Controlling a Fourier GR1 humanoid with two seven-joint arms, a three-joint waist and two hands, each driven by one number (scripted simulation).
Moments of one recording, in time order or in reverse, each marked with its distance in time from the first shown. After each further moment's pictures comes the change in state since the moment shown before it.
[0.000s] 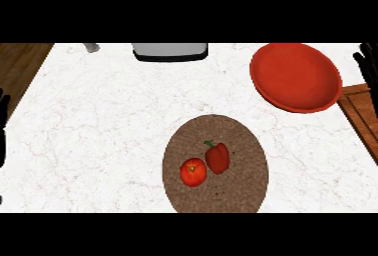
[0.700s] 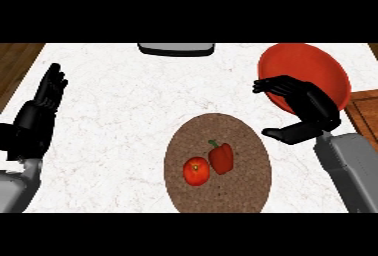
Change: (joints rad) left arm -0.150 -0.029 -0.228 -0.072 -0.145 -0.010 0.125; right arm -0.145 0.168 0.200 0.301 -0.108 0.539 -0.354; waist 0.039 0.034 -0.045
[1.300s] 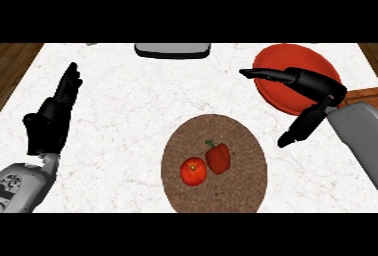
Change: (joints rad) left arm -0.055 -0.048 -0.055 0.030 -0.078 0.041 0.081; right arm -0.226 -0.151 0.167 0.120 0.376 0.149 -0.220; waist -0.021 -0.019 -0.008
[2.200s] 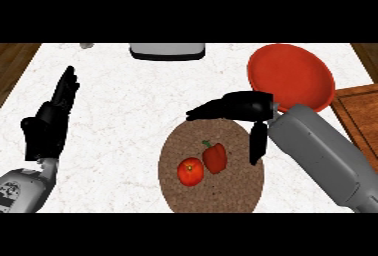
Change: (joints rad) left arm 0.044 -0.038 0.043 -0.051 -0.067 -0.011 0.051; right arm -0.121 0.142 0.297 -0.017 0.375 0.035 0.077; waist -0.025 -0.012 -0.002
